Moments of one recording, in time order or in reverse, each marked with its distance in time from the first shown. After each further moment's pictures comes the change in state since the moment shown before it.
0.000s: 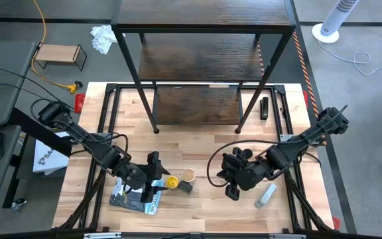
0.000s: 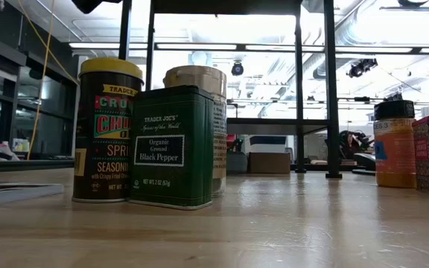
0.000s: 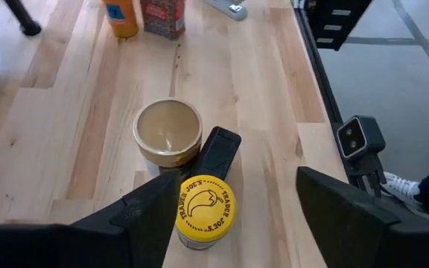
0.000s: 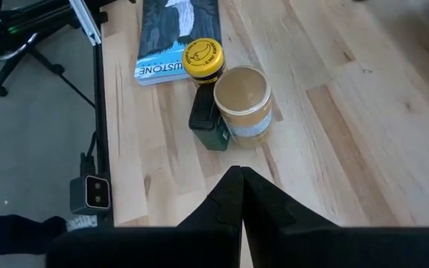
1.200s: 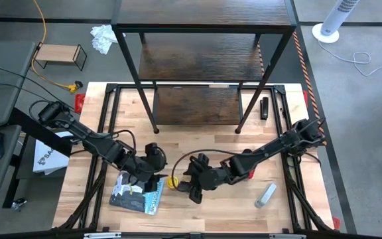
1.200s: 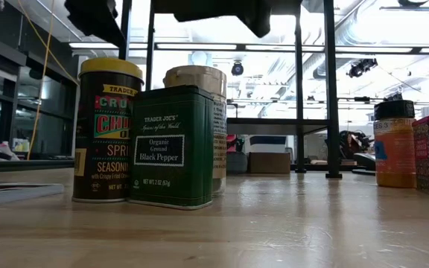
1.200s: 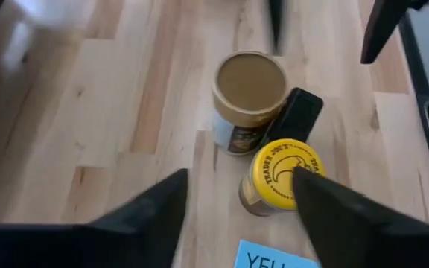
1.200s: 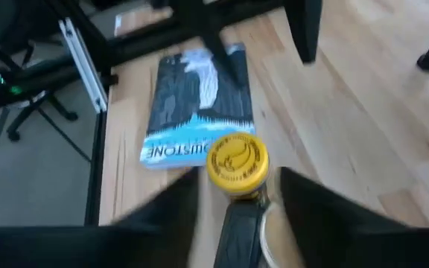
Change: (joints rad) left arm 0.087 -0.001 0.000 -0.170 -0.014 -0.028; right arm -0.132 0.366 0.098 0.493 -0.019 -0.188
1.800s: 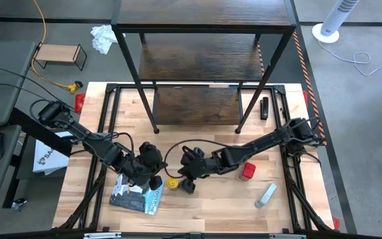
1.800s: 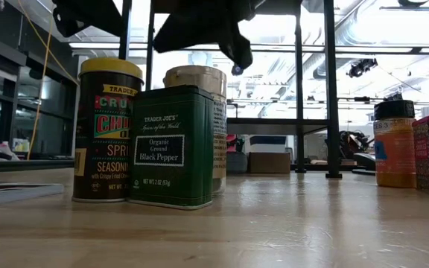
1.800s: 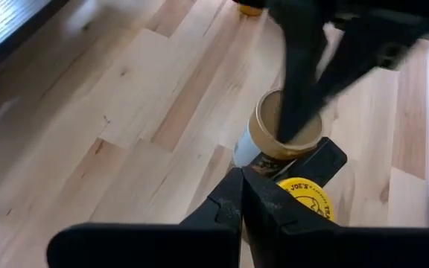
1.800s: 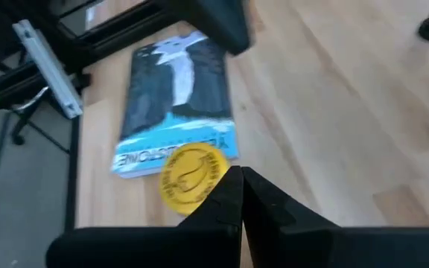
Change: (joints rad) left arm -0.040 -0.002 0.000 -0.019 -0.176 -0.349; right arm -0.105 0.062 0.020 -0.003 -0.126 0.042
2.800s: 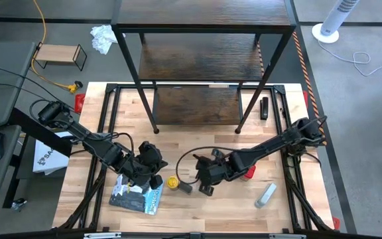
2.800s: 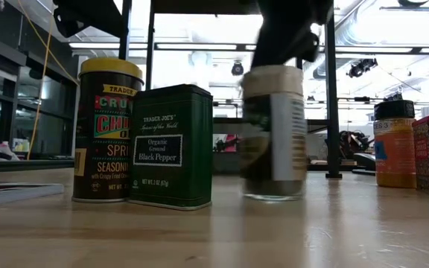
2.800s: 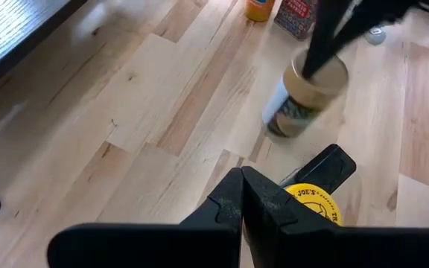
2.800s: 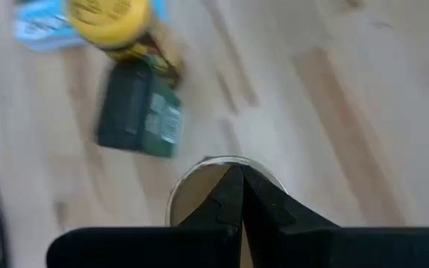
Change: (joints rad) left arm 0.002 0.000 -0.004 0.001 -0.027 -0.006; right arm 0.072 -0.064 0.003 -0.498 0.022 0.095
